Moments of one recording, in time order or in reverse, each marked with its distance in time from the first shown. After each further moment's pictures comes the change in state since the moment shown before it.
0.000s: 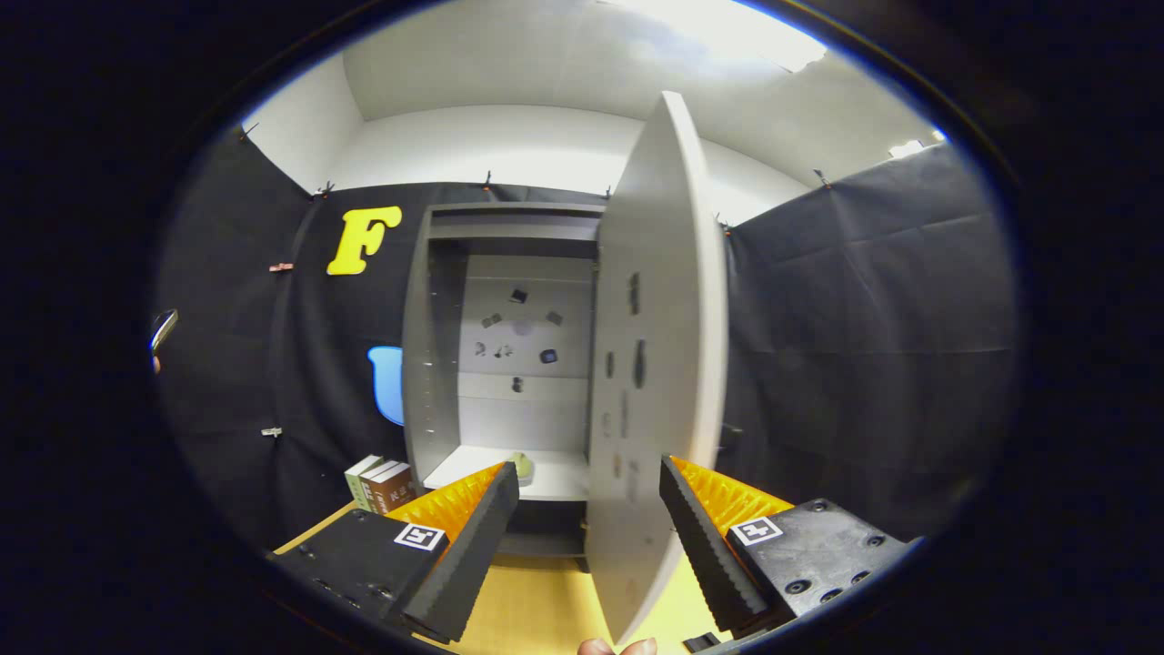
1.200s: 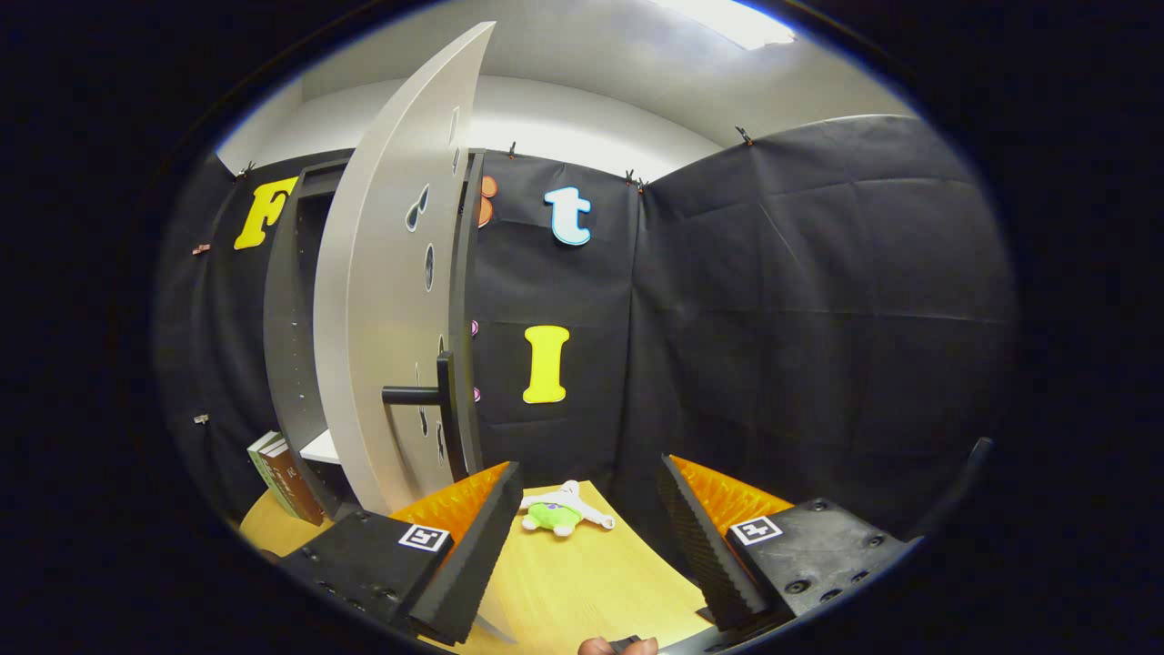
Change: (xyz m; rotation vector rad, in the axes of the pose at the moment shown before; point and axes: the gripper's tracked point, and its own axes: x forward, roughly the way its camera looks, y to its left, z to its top) arm 0.063 -0.130 -0.051 -0.024 0.096 -0.213
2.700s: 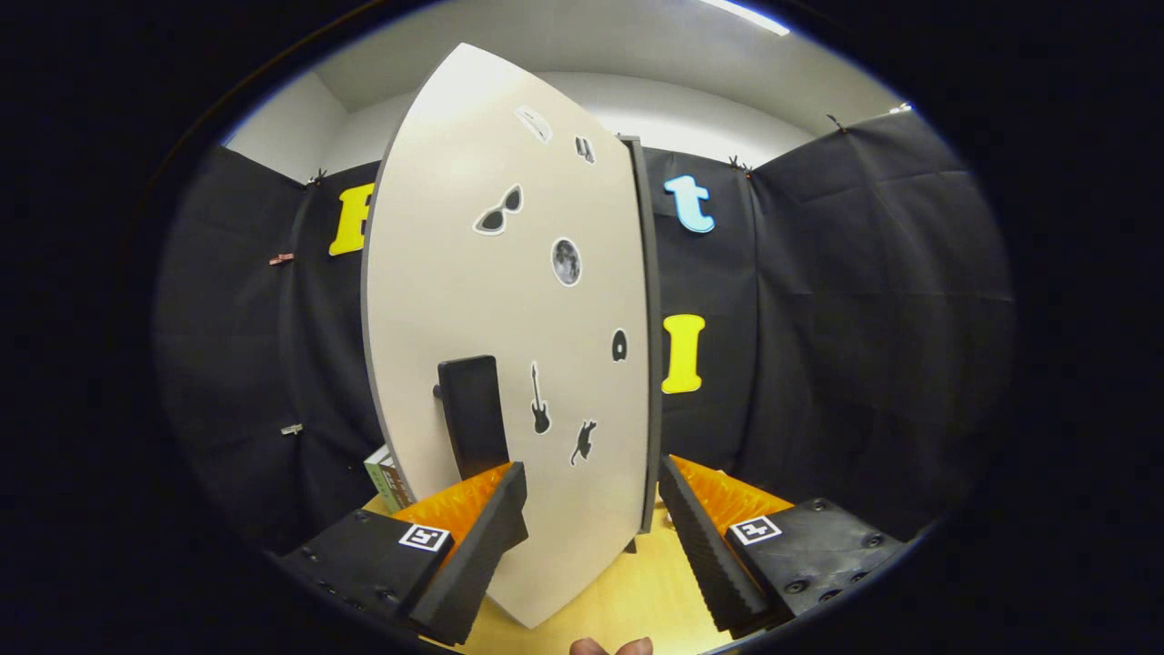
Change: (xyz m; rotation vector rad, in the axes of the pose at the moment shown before) arm -0.035 0.232 -0.007 0.074 0.066 0.366
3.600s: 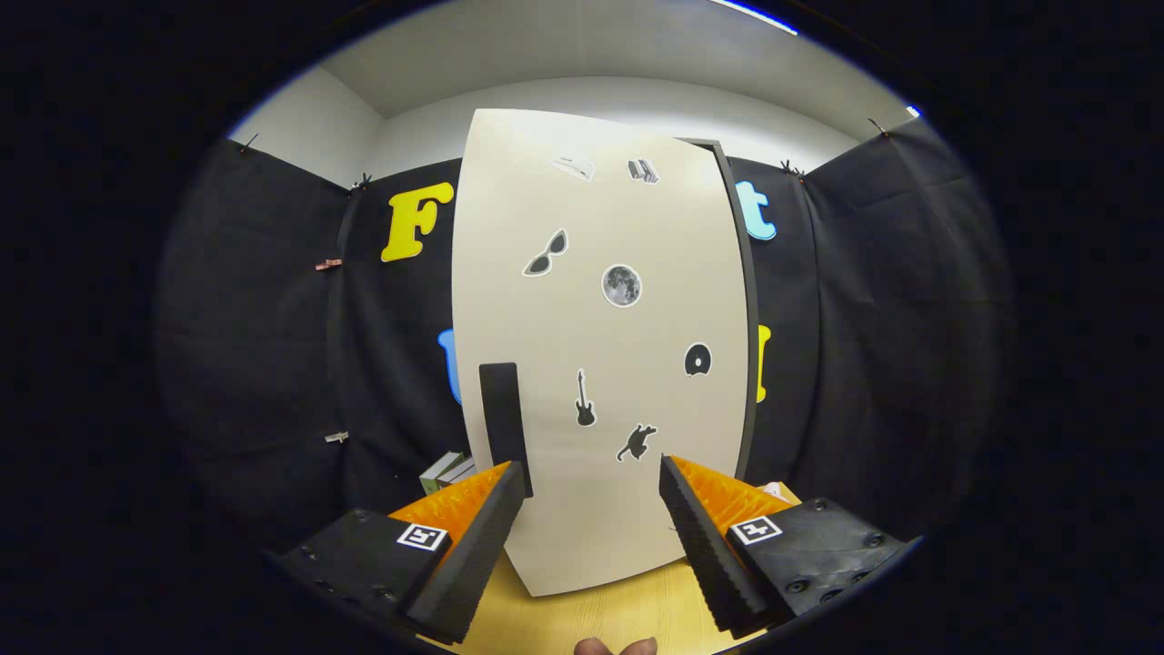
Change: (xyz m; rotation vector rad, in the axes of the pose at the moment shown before) arm 0.013 0.074 0.010 -0.008 -0.027 0.120
